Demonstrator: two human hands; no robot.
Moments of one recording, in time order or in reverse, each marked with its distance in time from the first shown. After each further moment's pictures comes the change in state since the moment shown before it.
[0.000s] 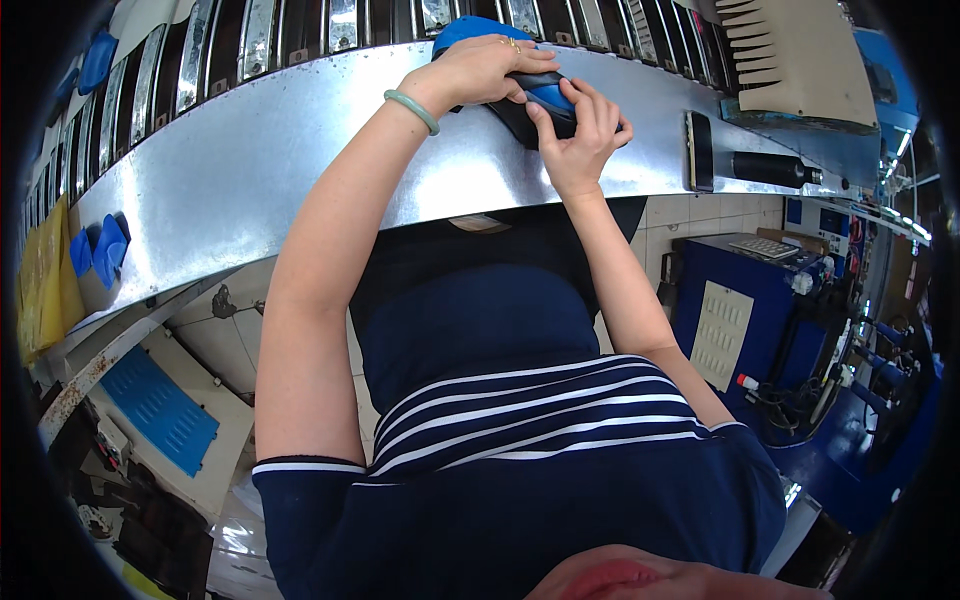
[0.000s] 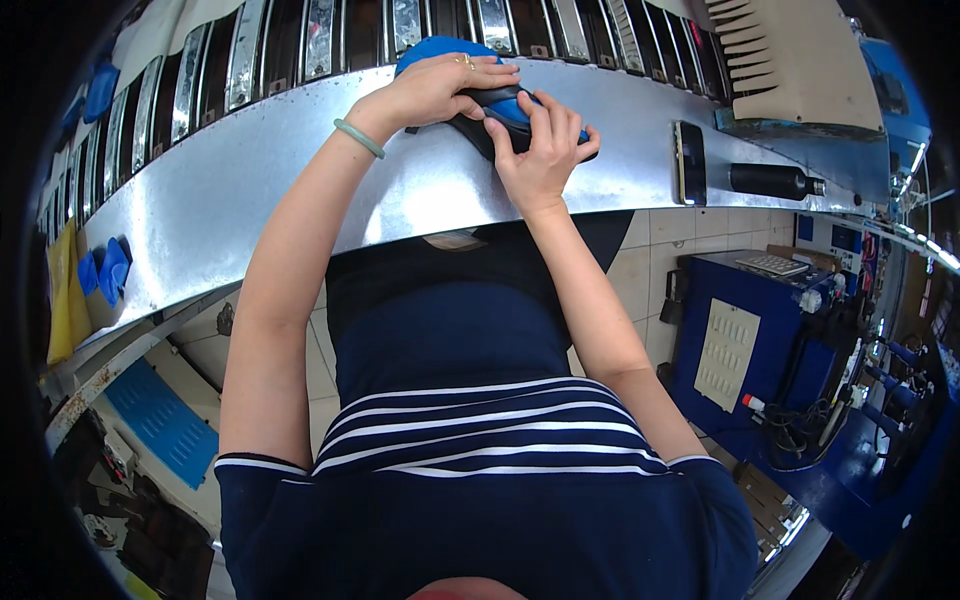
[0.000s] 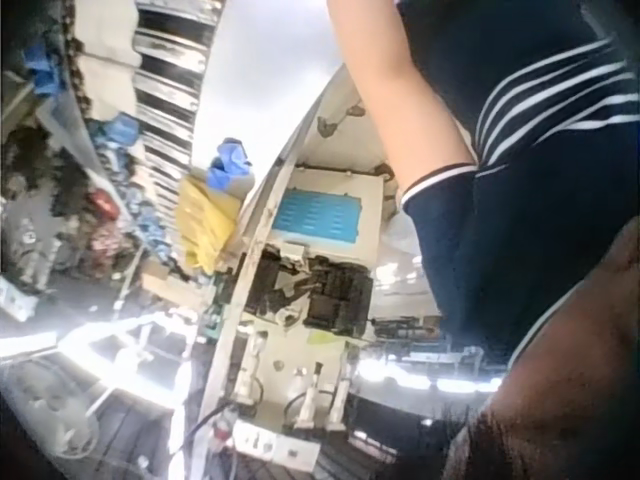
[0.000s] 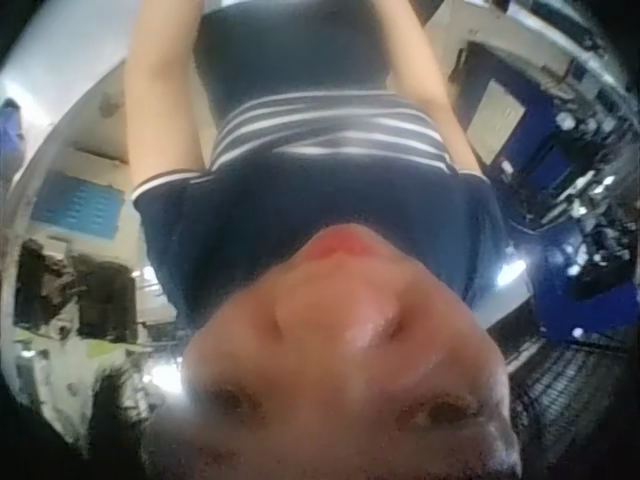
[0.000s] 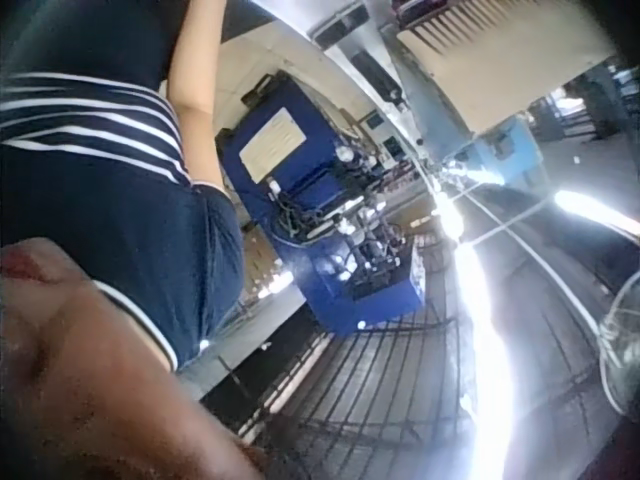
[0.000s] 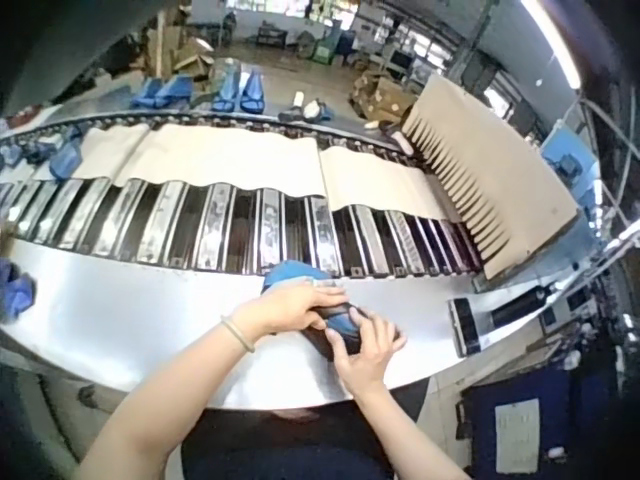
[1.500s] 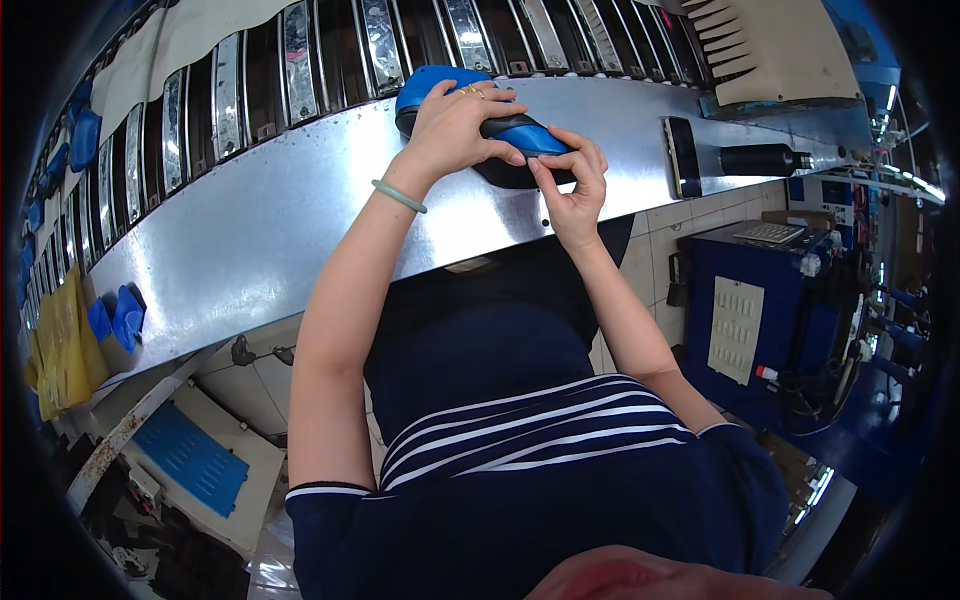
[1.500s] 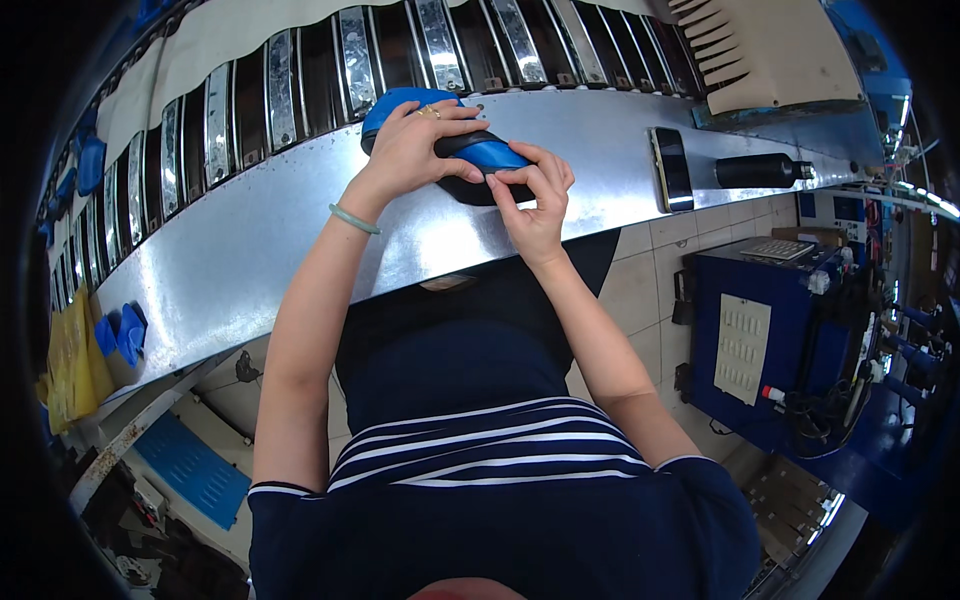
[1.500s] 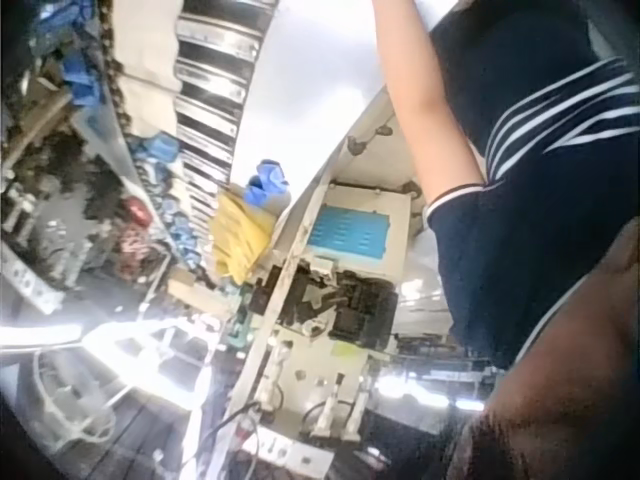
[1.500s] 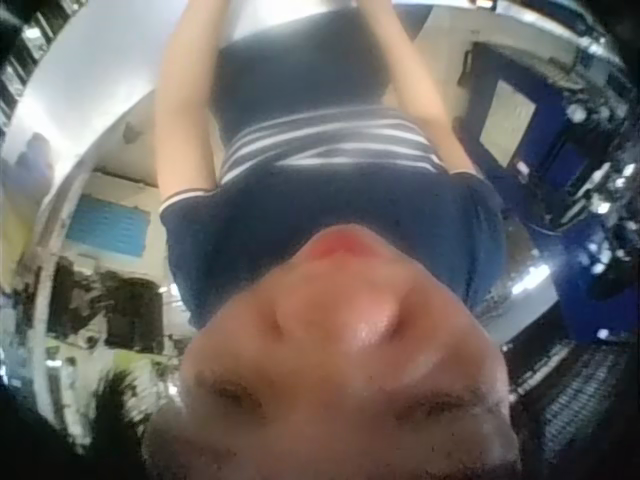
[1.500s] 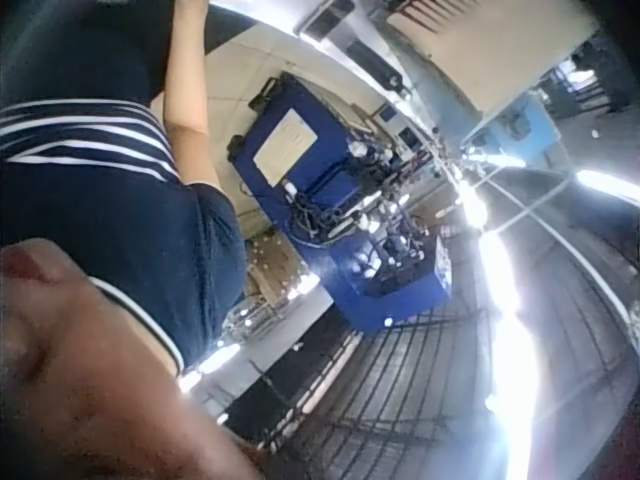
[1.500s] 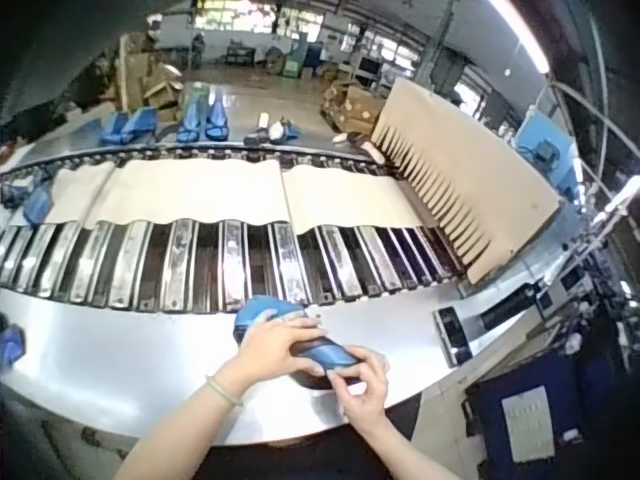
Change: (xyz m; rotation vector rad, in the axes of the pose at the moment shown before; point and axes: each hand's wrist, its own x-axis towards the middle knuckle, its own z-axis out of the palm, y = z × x) left_hand 0.002 0.025 -0.001 -0.014 0.135 -0.072; right_hand 0.000 0.010 -0.033 0.417 0.020 0.072
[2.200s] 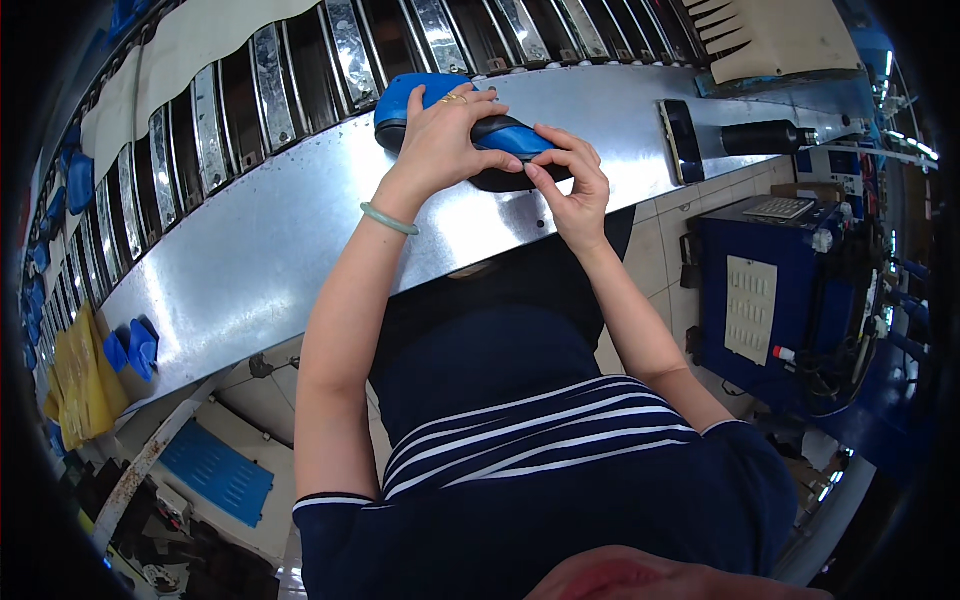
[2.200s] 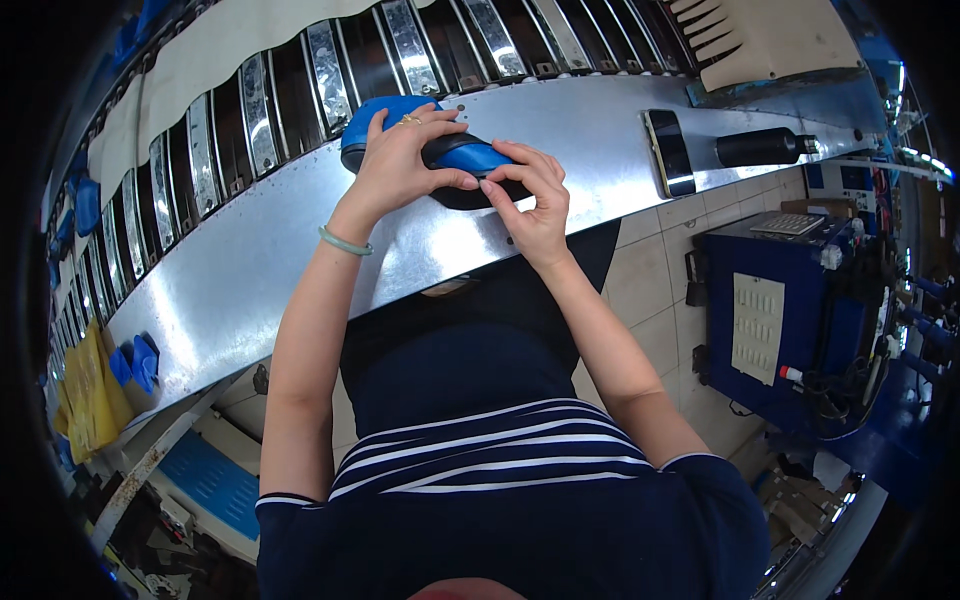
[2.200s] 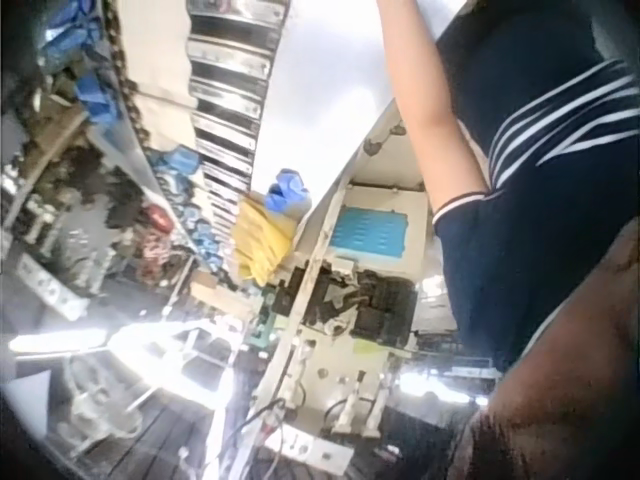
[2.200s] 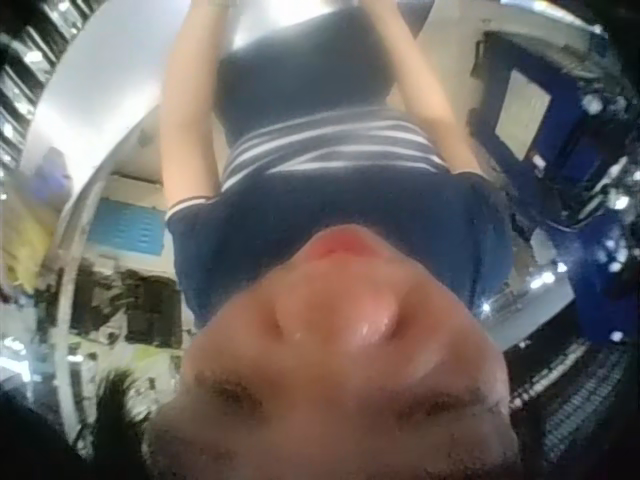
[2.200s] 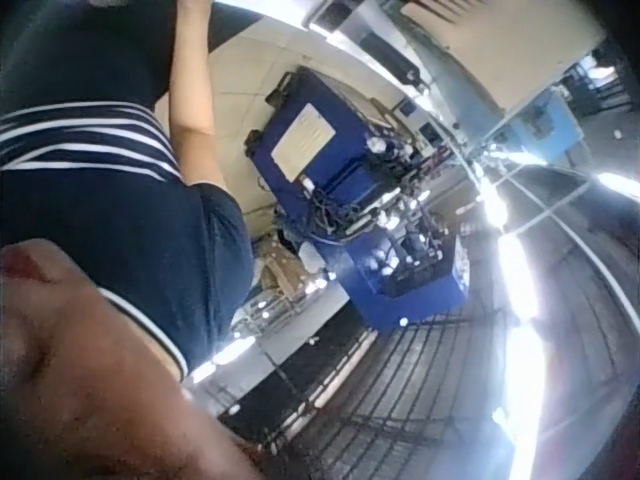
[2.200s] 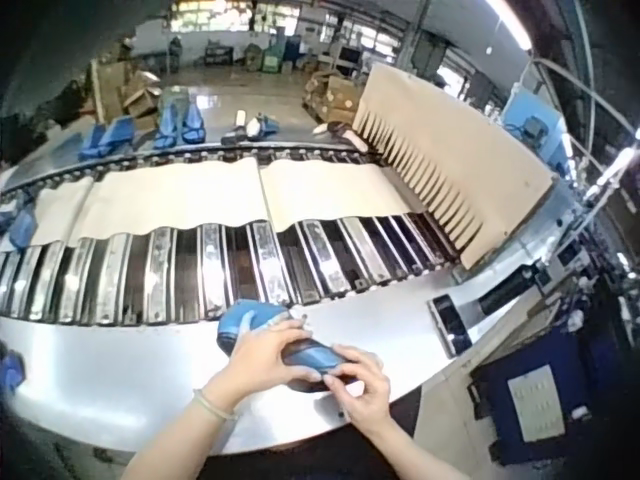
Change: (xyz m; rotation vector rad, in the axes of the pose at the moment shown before) left_hand 0.009 0.018 0.000 -0.002 -0.053 -0.085; right_hand 0.001 0.013 -0.012 0.187 -0.028 0.121
